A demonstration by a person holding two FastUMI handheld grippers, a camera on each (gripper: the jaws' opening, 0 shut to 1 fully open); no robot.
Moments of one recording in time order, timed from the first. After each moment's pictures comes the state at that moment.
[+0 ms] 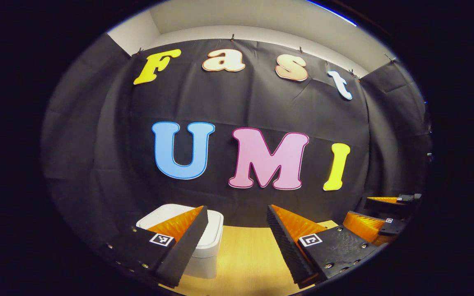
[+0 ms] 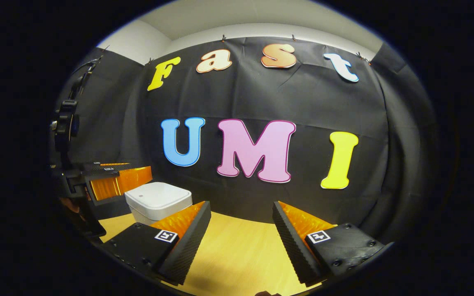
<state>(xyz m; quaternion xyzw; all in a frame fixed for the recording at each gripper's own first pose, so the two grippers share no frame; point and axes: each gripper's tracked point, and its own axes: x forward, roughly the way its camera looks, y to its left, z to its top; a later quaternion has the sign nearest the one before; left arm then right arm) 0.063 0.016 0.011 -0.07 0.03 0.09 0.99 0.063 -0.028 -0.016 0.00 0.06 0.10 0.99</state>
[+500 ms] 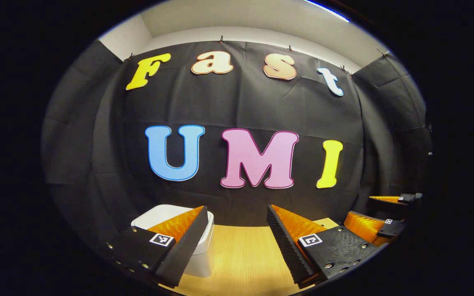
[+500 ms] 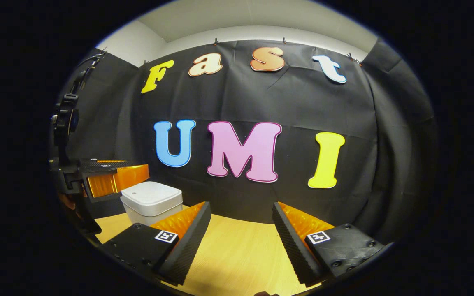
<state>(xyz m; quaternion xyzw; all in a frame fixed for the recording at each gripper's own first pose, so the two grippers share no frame) 0.060 -0.016 0.018 -0.05 0.03 0.06 1.00 0.047 -0.057 -0.018 0.01 0.06 0.07 1.00</state>
